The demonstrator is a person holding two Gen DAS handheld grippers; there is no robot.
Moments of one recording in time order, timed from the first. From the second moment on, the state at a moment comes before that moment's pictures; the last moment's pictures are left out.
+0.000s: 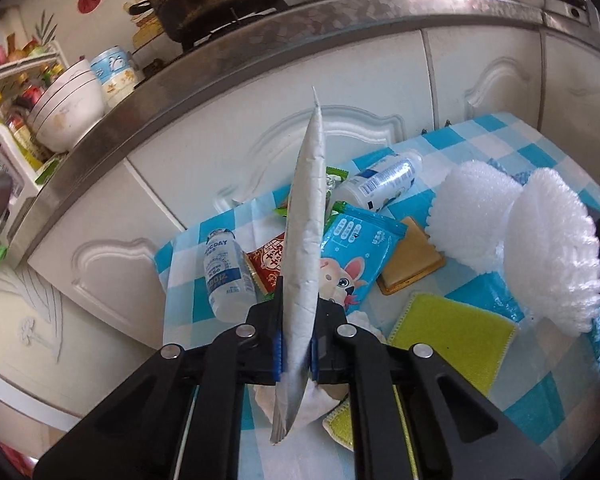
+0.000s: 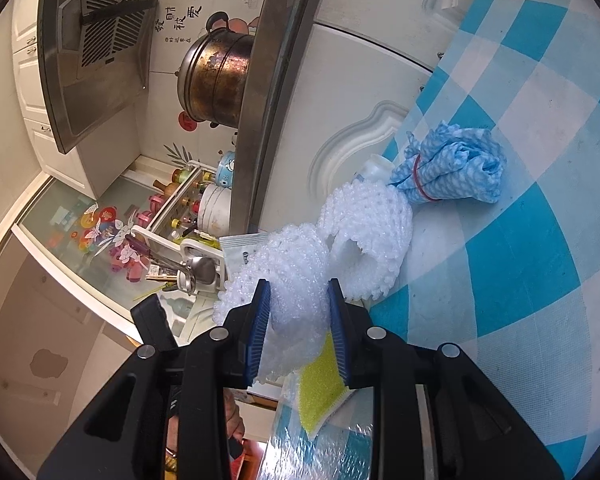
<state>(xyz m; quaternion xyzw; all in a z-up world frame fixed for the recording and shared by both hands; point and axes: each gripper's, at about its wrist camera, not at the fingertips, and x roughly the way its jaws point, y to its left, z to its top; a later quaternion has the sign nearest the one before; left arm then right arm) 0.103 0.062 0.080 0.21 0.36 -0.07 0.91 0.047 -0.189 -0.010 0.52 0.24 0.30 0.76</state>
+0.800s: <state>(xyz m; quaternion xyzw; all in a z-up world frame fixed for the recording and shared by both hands) -0.060 0.242 0.086 0.00 0.35 0.00 0.94 0.029 -0.130 0.034 0.33 0.26 0.31 0.86</state>
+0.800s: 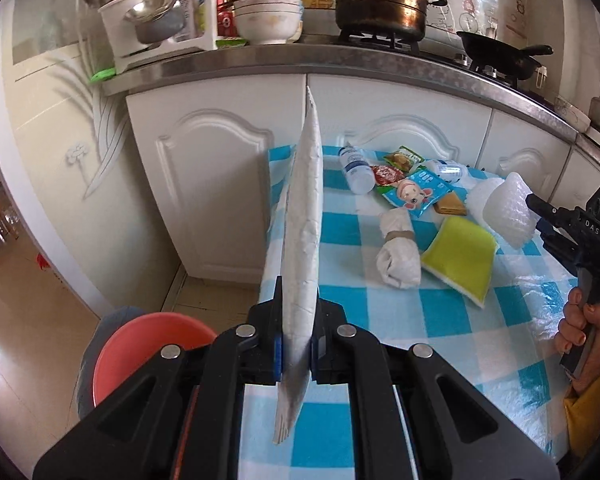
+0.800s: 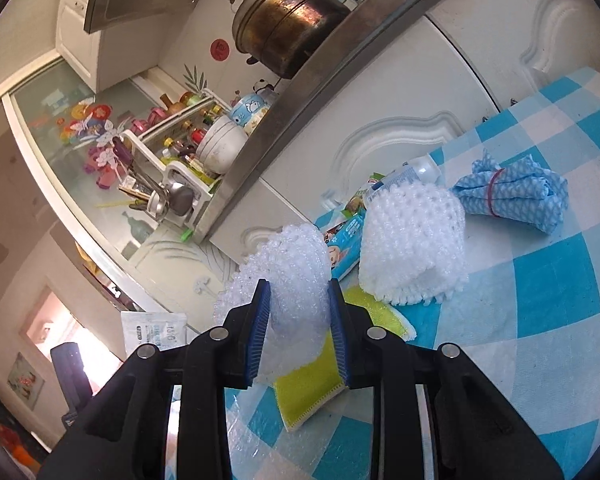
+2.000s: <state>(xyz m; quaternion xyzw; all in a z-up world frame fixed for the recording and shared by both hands) -0.136 0.423 -0.038 -0.16 0.38 0.17 0.89 -0.019 0.234 0.040 0.05 0.42 0.44 0.79</state>
